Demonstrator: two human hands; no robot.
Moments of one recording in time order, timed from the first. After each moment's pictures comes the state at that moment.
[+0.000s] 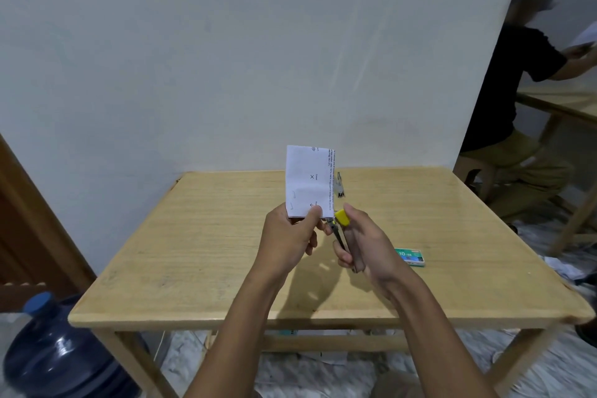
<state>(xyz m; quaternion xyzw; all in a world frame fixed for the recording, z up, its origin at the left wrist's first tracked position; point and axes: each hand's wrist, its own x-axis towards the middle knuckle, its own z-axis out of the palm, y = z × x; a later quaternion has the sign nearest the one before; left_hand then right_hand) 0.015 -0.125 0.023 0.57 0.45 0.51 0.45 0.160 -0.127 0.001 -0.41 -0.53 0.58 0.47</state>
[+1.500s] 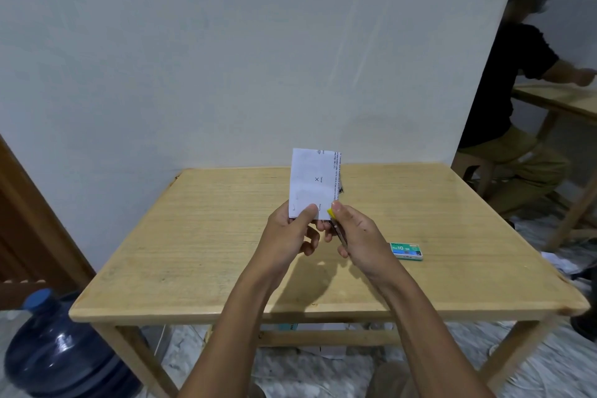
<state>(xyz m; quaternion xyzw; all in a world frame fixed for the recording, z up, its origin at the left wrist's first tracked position) 0.008 -0.128 0.016 0.56 0.40 0.49 0.54 0.148 -0.134 0.001 -0.45 -0.54 0.48 0.52</state>
